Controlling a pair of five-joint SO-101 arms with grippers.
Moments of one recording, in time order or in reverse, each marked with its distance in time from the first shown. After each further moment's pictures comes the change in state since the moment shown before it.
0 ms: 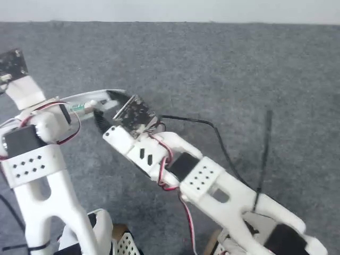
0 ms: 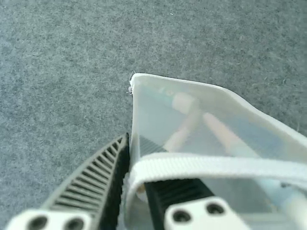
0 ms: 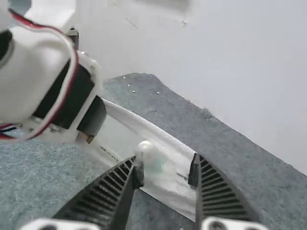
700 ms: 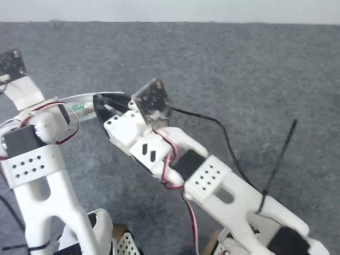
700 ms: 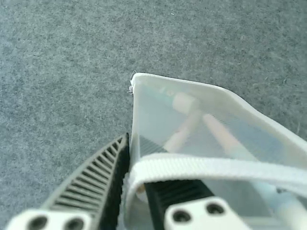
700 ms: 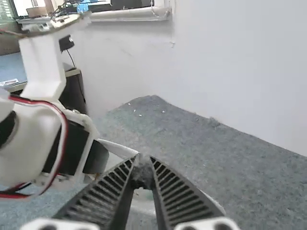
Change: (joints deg) left arm 0.0 0.0 0.0 0.0 0.0; right arm 0.1 1.1 -5.5 1.8 -12.0
